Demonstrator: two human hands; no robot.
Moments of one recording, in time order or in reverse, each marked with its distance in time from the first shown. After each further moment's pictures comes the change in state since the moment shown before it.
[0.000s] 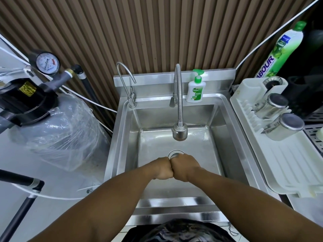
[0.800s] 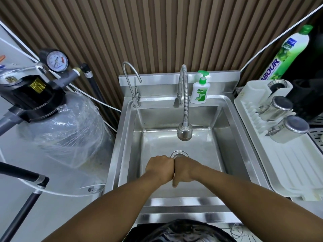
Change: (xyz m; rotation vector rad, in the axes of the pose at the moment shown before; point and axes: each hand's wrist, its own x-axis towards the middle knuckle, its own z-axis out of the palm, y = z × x) left_hand -0.021 -0.004 0.008 0.377 0.338 0.050; right_hand 0.000 -0.012 -0.014 0.281 -0.277 0.085
